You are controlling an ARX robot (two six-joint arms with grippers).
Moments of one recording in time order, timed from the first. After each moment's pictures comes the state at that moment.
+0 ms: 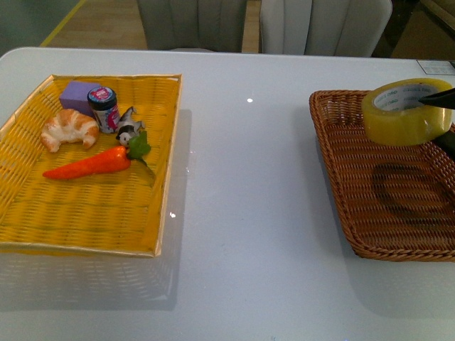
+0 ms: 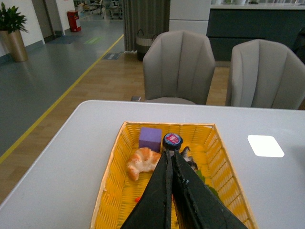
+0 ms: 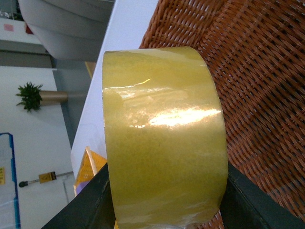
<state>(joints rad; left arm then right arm) -0.01 0.71 0.02 0.69 -0.01 -0.01 -0.17 2.08 0.84 0.74 -0.39 1.02</state>
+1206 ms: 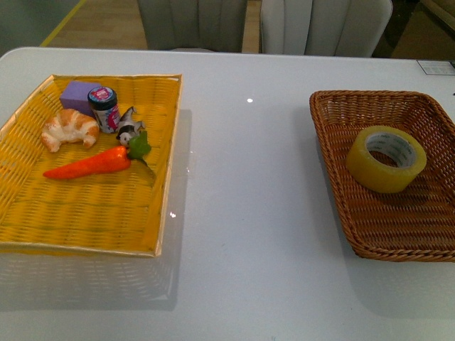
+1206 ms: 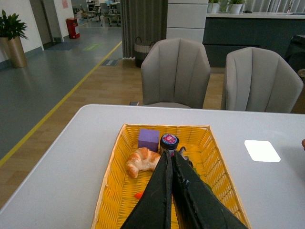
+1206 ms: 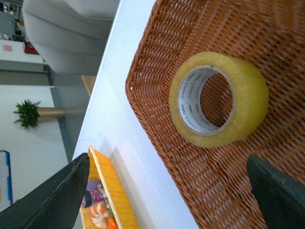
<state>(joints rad) 0.00 0.12 0.01 0.10 0.00 -0.01 -0.22 1.76 0.57 0.69 -0.34 1.00</state>
